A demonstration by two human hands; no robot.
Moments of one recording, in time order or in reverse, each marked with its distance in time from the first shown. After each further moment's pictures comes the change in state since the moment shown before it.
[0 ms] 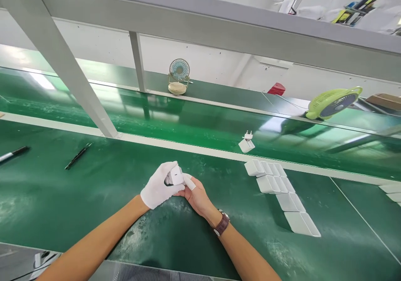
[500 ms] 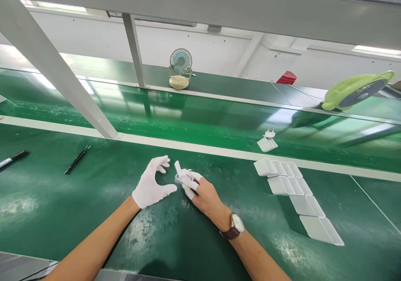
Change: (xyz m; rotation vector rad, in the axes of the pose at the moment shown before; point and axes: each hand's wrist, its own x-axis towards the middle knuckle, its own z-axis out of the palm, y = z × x) left_hand 0.011 -0.020 -0.030 -0.128 -0.045 -0.063; right_hand 0.003 -0.003 -0.030 -1.425 0.079 -0.714
